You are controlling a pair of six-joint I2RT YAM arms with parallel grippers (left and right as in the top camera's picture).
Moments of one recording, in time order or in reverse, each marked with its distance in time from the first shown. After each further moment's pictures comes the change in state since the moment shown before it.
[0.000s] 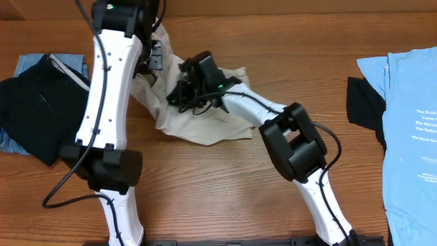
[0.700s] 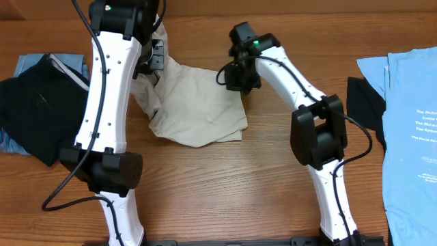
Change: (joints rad) left arm -0.016 -0.014 0.001 -0.001 0.040 0.003; right arm -0.240 0.013 0.351 -0.937 0.463 -0.403
